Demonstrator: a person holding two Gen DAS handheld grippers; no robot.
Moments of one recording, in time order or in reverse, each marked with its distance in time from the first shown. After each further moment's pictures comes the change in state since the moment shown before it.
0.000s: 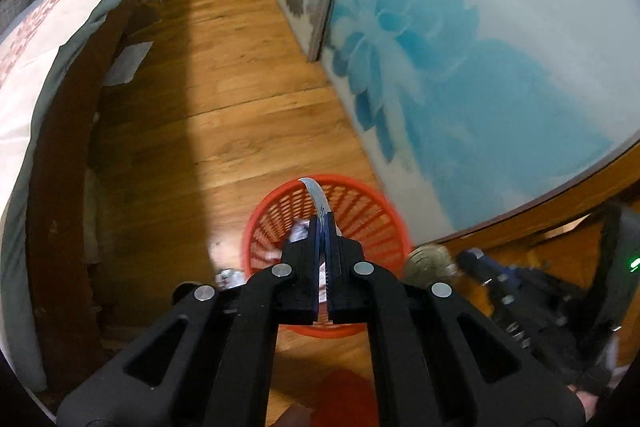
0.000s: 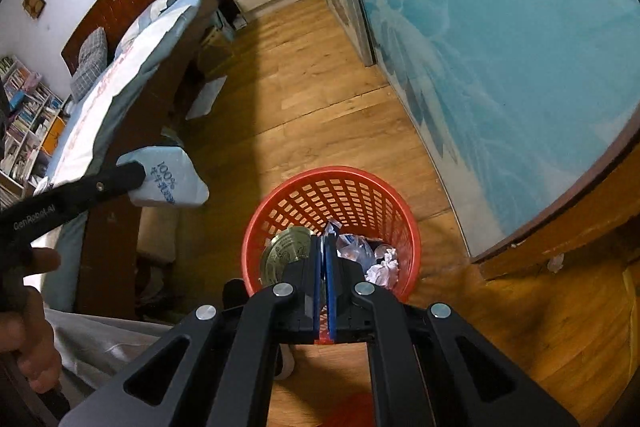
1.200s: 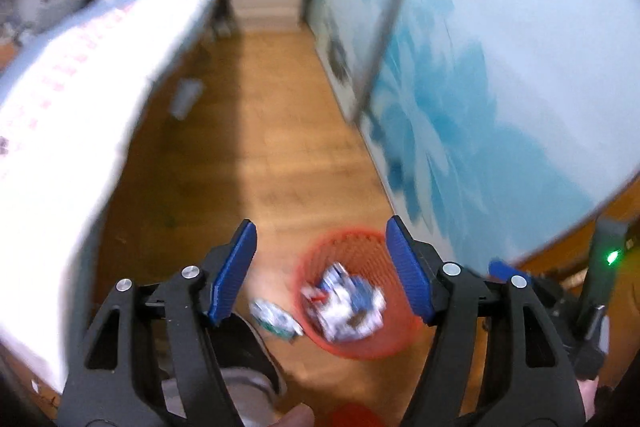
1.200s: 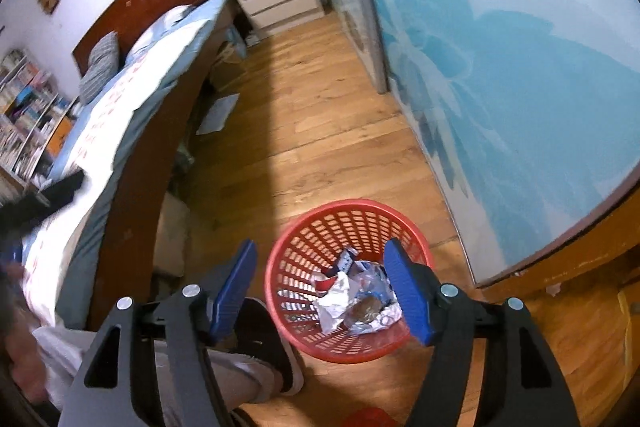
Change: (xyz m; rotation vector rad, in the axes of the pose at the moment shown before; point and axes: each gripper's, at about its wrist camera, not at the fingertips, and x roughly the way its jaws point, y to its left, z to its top) left arm -0.135 0.052 -0.020 -0.128 -0.302 0.081; right arm -0.018 0.058 0.023 -0.065 -0.082 0.018
